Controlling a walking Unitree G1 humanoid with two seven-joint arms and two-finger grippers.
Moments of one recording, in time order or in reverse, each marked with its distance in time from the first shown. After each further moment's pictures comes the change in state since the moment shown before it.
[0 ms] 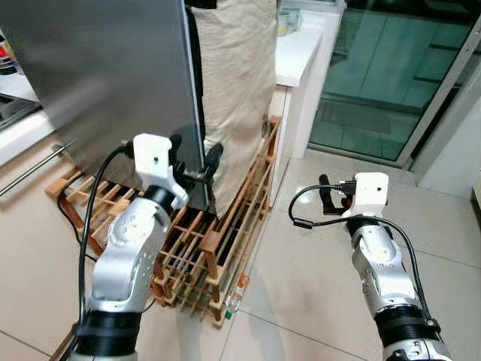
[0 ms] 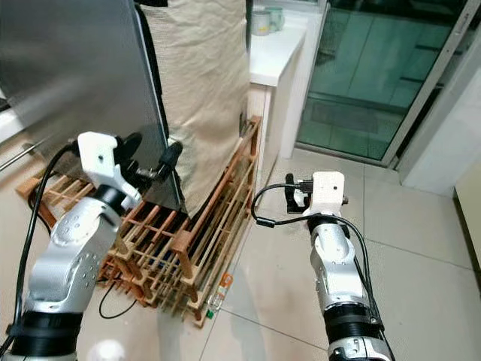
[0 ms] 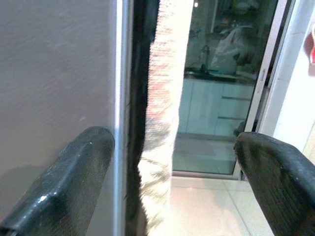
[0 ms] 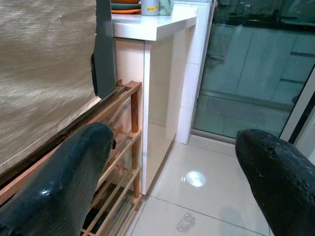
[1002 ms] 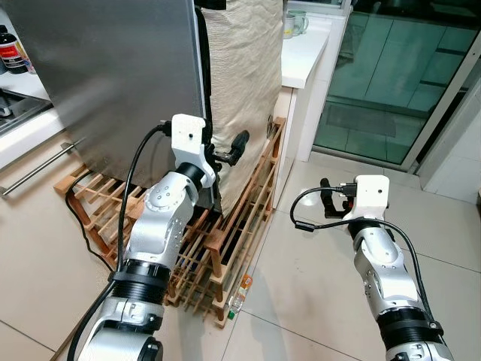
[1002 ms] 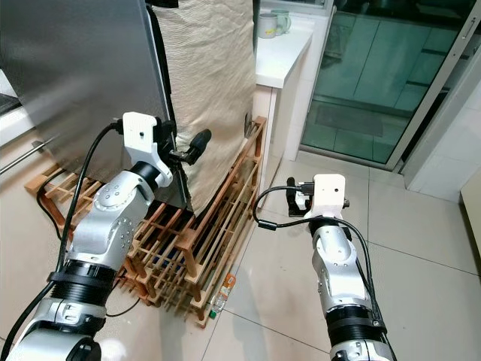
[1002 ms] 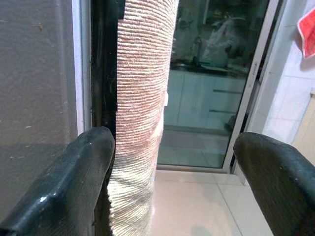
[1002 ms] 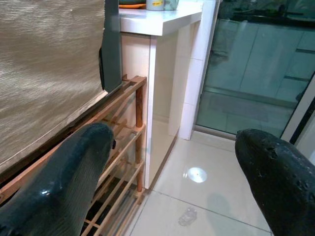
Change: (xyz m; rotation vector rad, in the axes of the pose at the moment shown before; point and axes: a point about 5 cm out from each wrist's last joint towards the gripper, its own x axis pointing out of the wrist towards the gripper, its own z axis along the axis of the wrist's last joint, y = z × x) left arm 0.049 -0.011 -0.016 -0.035 0.057 -0.031; right arm -0.002 -0.003 -0.002 -0.004 0.033 -0.003
